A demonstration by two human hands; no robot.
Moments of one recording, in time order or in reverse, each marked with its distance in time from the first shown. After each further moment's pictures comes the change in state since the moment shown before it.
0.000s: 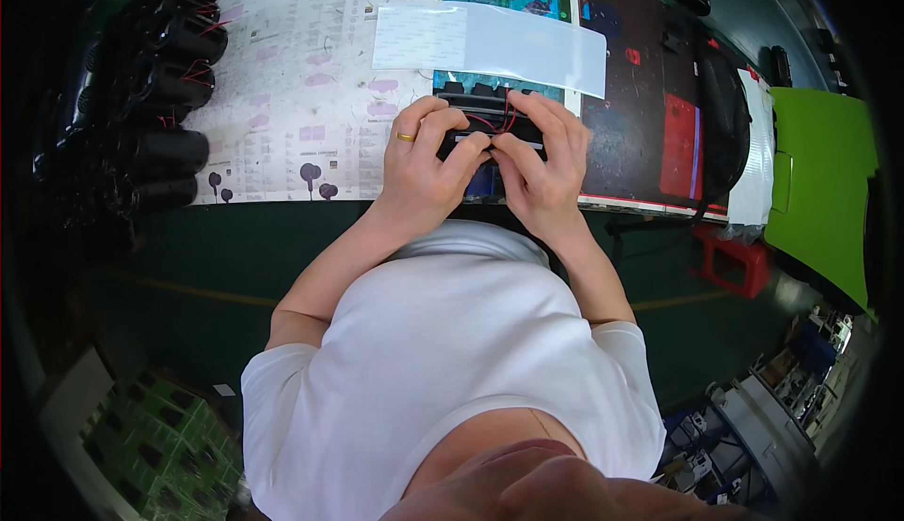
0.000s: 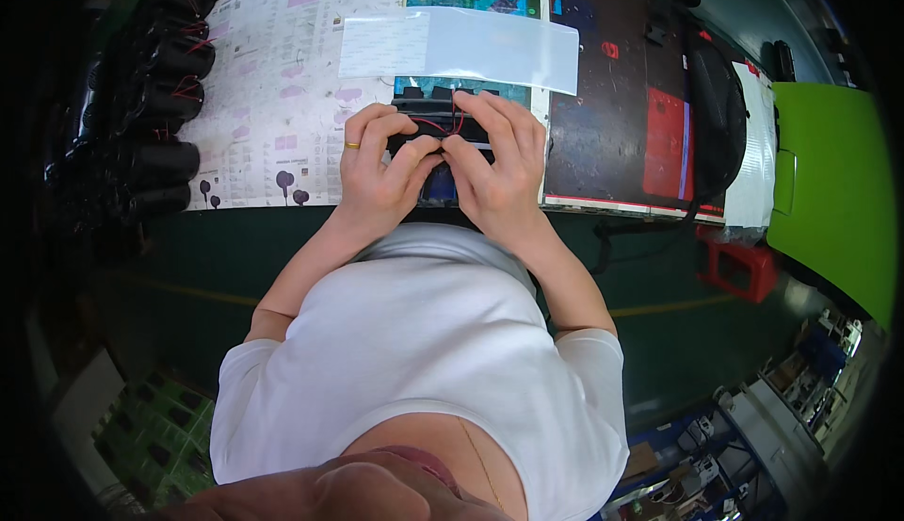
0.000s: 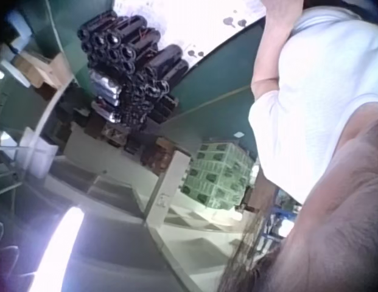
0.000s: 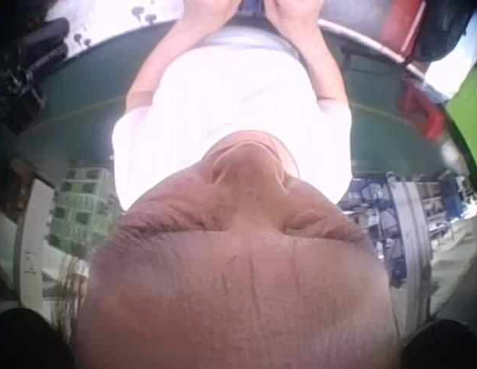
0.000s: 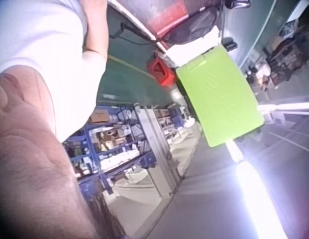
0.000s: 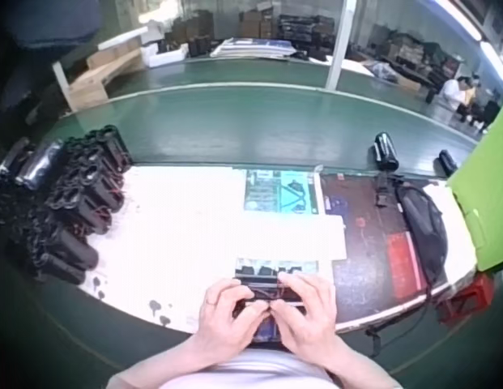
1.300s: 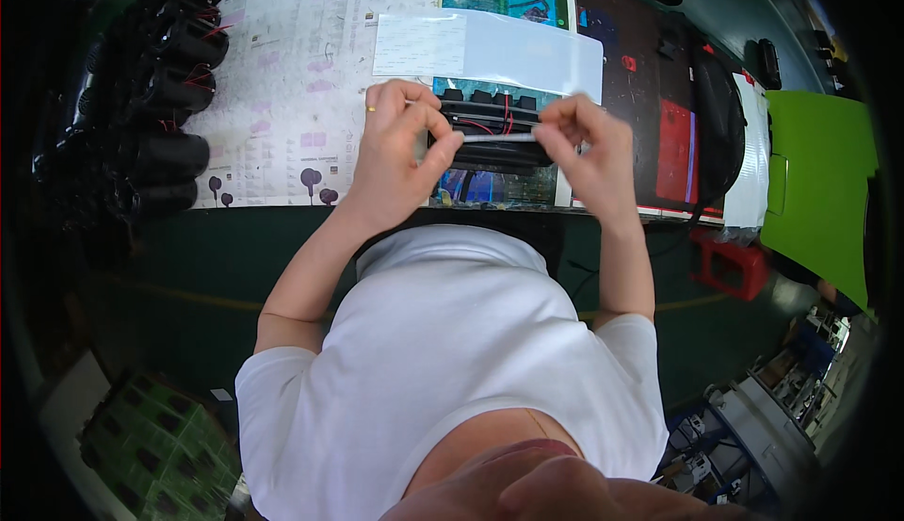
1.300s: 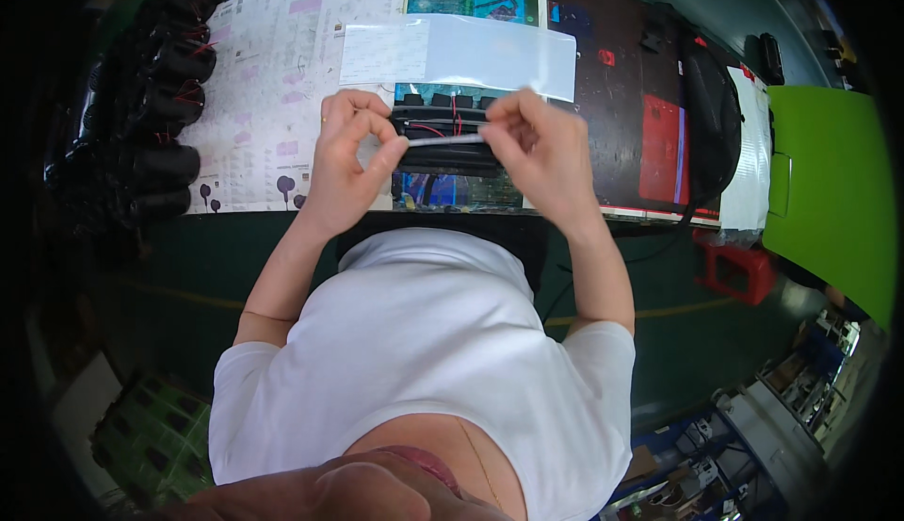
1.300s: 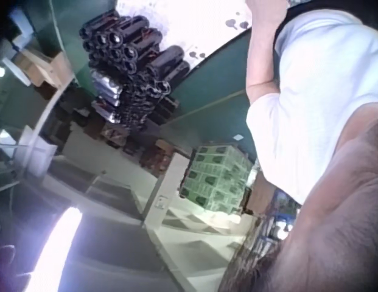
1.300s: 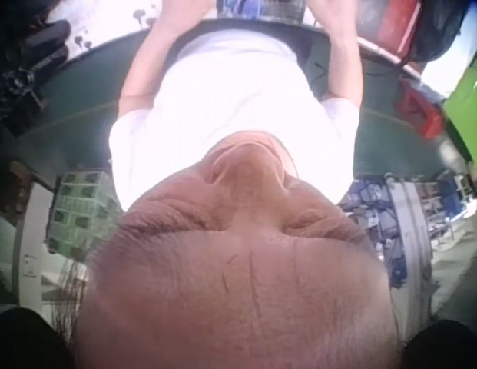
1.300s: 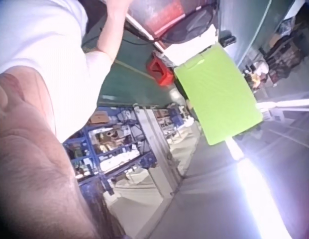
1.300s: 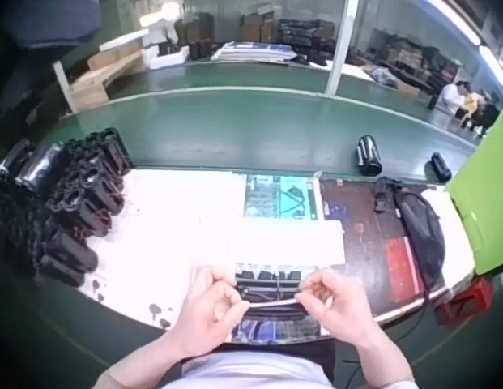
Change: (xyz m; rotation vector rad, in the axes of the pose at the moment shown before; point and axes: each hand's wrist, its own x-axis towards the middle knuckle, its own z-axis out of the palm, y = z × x) left_hand 0.021 -0.020 -0.038 -0.362 -0.125 -0.339; right_hand 0.042 0.025 -0.048 0.453 -0.275 0.512
